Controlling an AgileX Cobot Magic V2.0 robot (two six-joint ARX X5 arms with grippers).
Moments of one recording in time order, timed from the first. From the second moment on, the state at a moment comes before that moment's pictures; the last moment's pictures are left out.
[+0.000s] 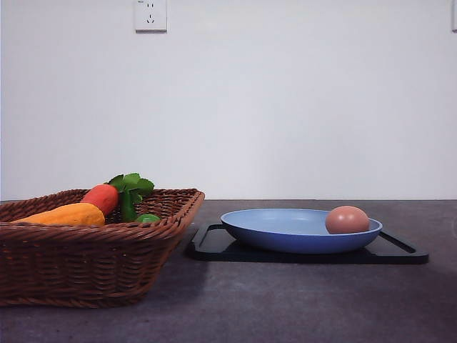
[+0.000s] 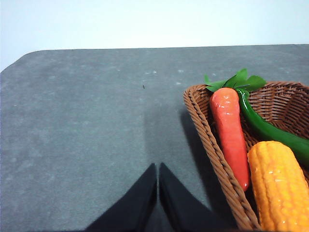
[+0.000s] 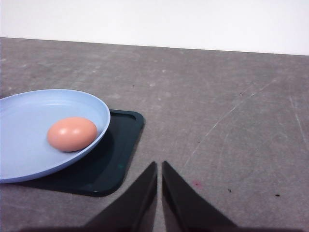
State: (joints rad) left_arx -0.07 0.01 0.03 -0.18 0.00 0.01; right_arx 0.06 0.01 0.02 -0.16 -0.08 0.01
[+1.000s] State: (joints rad) left_arx -0.07 0.01 0.03 -0.18 0.00 0.01; right_arx 0.06 0.01 0.02 -0.16 -0.08 0.02
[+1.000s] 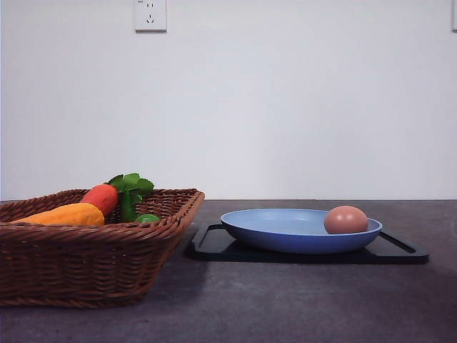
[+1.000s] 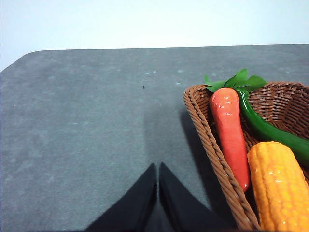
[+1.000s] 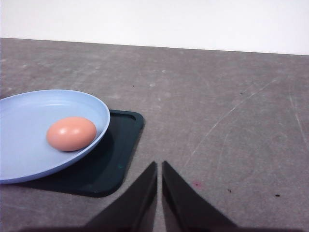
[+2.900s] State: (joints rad) left_arx -0.07 0.01 0.03 -0.18 0.00 0.01; right_arx 0.06 0.01 0.02 -0.16 -0.08 0.02
